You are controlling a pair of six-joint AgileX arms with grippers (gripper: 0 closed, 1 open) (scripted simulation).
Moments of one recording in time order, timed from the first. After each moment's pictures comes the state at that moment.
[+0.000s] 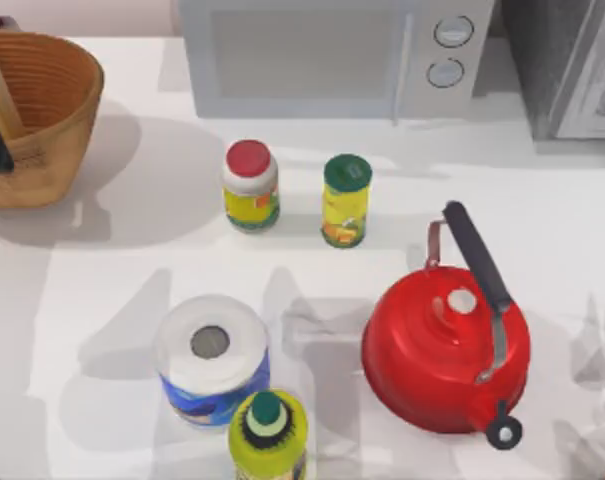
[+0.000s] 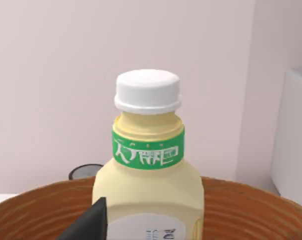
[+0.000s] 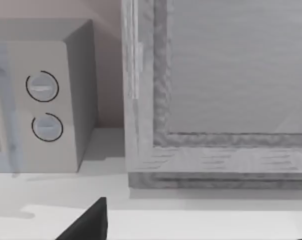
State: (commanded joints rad) left arm 0.10 1.22 0.40 0.83 0.13 0.01; right arm 0.00 0.00 0.00 0.00 0.00 0.00
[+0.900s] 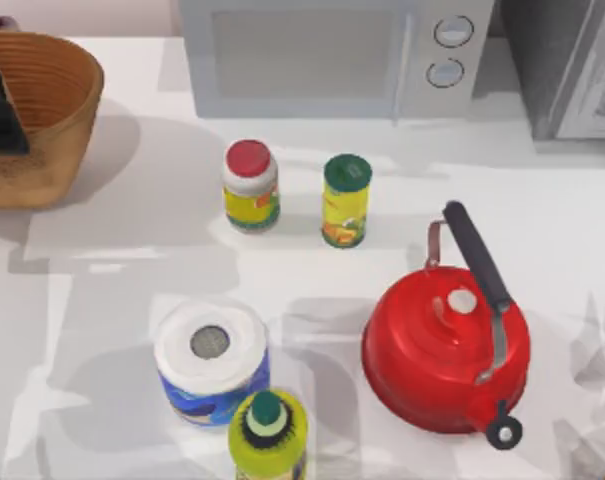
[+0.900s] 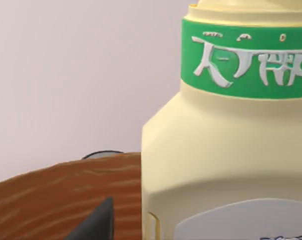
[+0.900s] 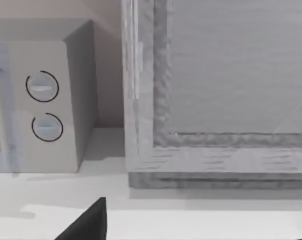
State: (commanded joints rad) left arm 0.17 1.91 0.62 1.29 0.20 0.01; right arm 0.00 0.00 0.00 0.00 0.00 0.00
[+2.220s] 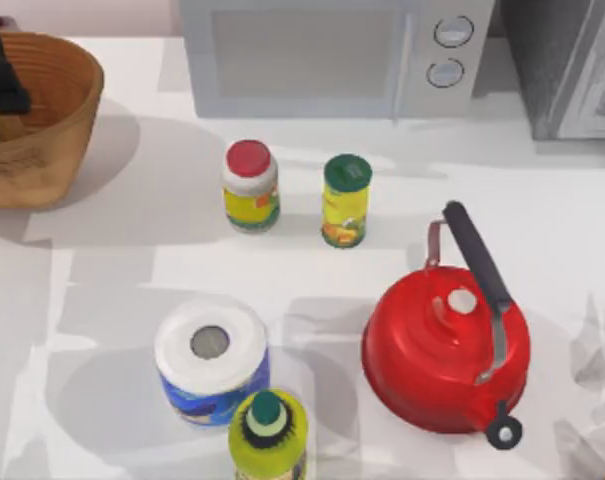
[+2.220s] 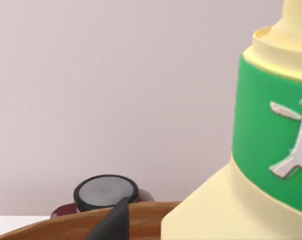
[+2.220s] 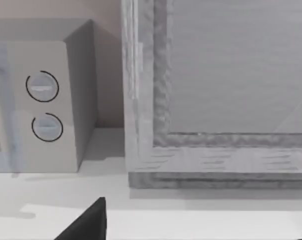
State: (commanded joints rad) left arm 0.14 2.03 0.83 1.20 0.18 0.01; right arm 0.00 0.00 0.00 0.00 0.00 0.00
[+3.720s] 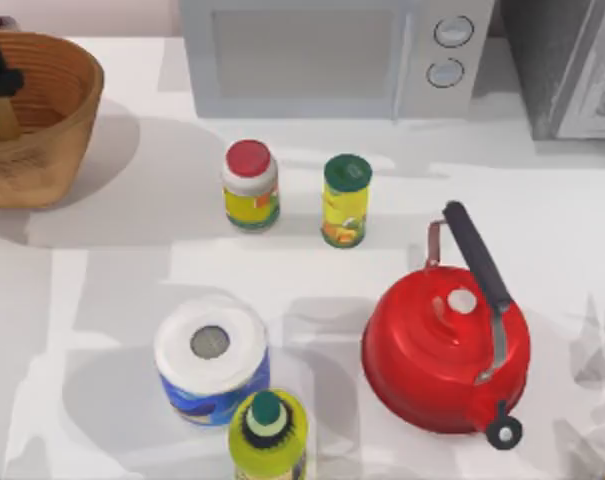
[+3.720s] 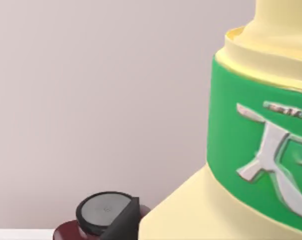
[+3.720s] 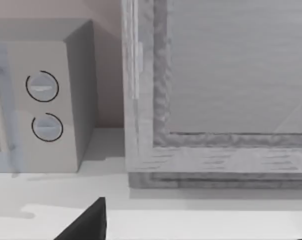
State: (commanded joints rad) left arm 0.14 1.95 0.86 1.09 0.17 0.01; right arm 0.00 0.00 0.00 0.00 0.00 0.00
